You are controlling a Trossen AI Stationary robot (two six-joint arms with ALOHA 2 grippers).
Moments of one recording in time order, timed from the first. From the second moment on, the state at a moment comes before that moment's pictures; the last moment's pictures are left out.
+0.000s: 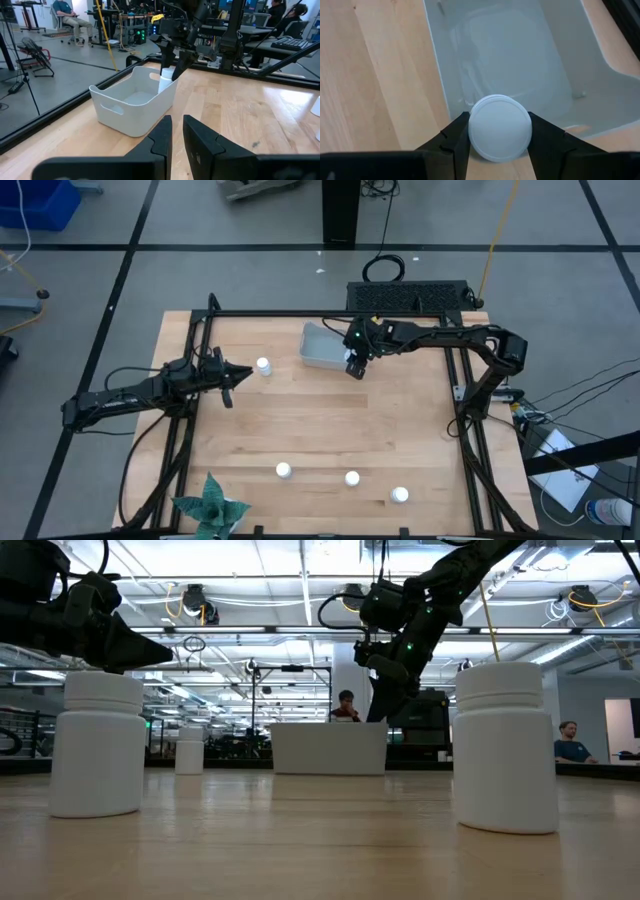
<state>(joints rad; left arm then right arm) 0.26 0.16 0.06 0.00 -0.03 -0.08 -0.40 1.68 1.10 -0.43 -0.01 0.01</state>
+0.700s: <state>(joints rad) 0.26 0.16 0.06 0.00 -0.03 -0.07 -0.40 1.68 1.10 -0.40 -0.03 0.02</state>
